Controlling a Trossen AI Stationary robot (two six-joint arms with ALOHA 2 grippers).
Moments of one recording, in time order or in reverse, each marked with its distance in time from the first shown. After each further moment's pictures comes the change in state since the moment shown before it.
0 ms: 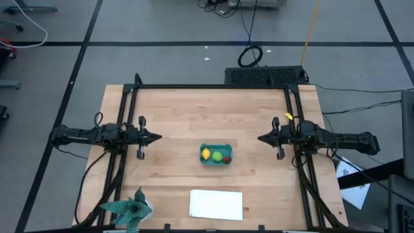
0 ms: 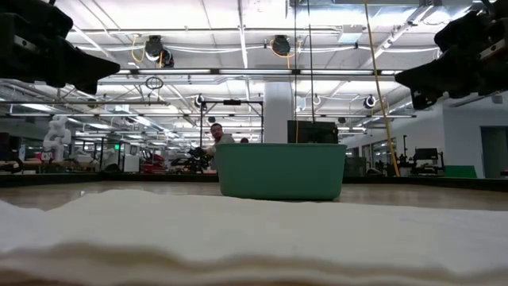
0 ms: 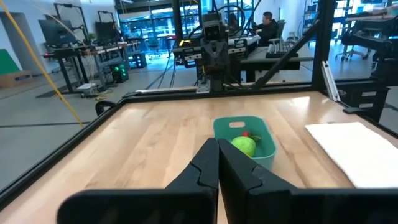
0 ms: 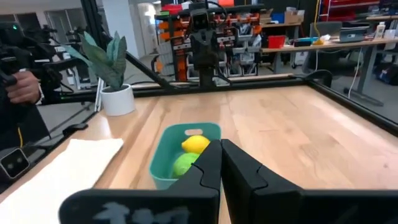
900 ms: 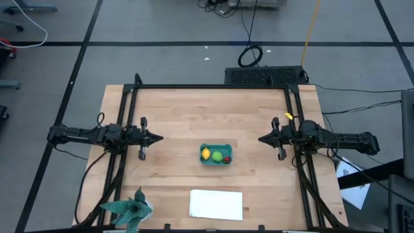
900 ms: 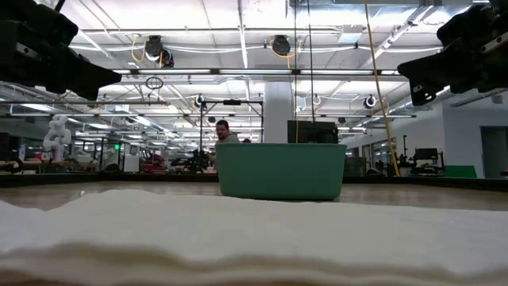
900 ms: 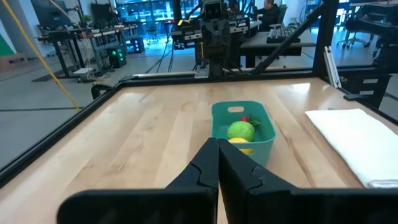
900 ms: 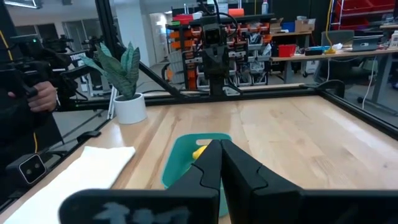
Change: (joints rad) left arm 0.000 0.066 0.000 -0.002 0.000 -0.027; right arm 0.000 -0.001 -0.005 0.042 -0.043 0.008
